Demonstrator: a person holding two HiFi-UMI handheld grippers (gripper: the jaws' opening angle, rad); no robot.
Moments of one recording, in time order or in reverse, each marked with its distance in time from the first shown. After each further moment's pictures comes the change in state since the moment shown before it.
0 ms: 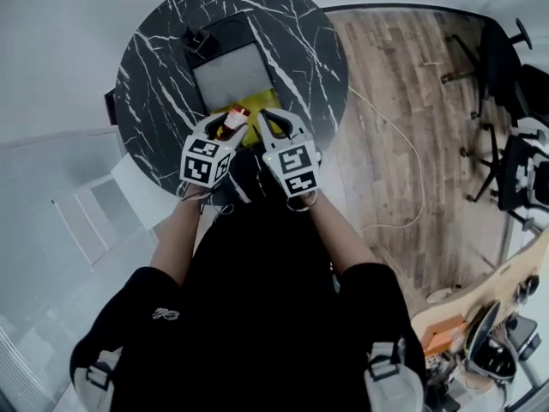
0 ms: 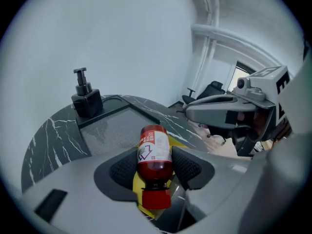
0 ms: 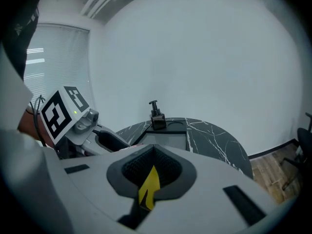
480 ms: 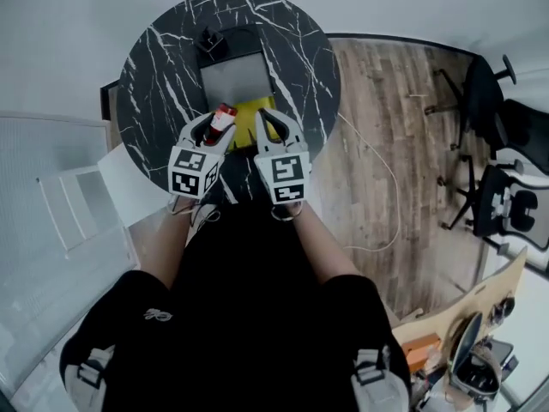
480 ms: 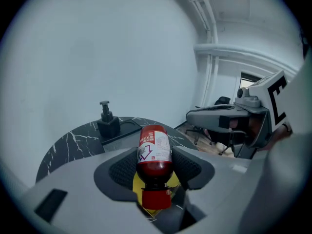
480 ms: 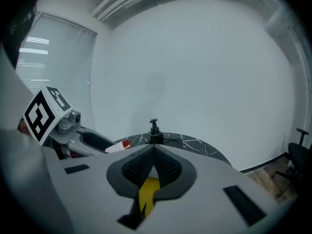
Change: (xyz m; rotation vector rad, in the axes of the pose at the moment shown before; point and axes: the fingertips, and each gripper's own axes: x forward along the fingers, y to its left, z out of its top) left arm -0.073 -0.003 0.032 -0.030 -0.249 0.135; right arm -0.032 0.019 0.054 -0.078 -0.132 -0.090
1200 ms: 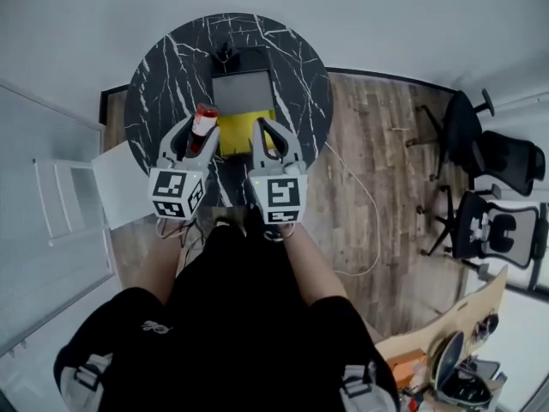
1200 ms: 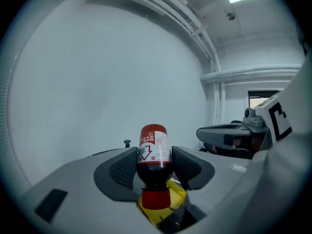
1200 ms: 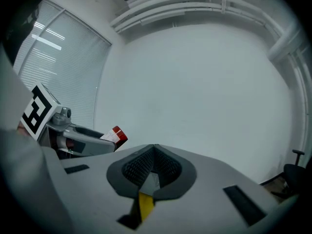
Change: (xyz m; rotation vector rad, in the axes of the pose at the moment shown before) left arm -0.133 0.005 0.074 -0.047 -0.381 0.163; right arm -0.065 0.055 0.088 -0.121 -0.182 -0.048
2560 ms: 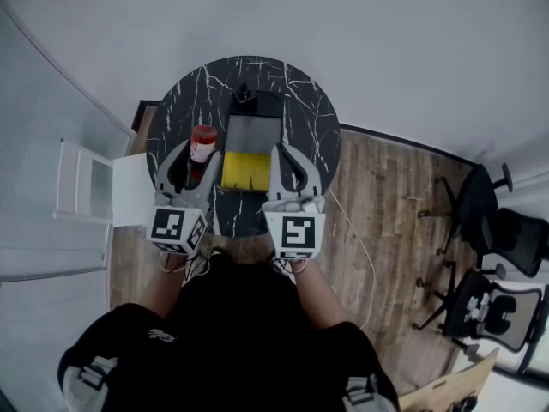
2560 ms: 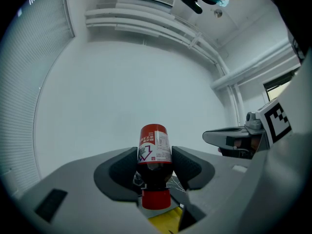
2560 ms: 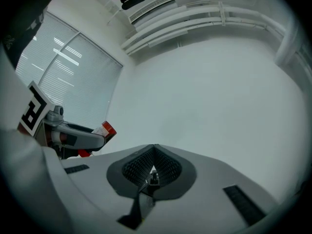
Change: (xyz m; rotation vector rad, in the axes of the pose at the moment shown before) left arm -0.029 -0.053 0.099 0.067 -0.221 0.272; right arm -0.034 -0.067 0.086 -0.061 -0.211 0.148
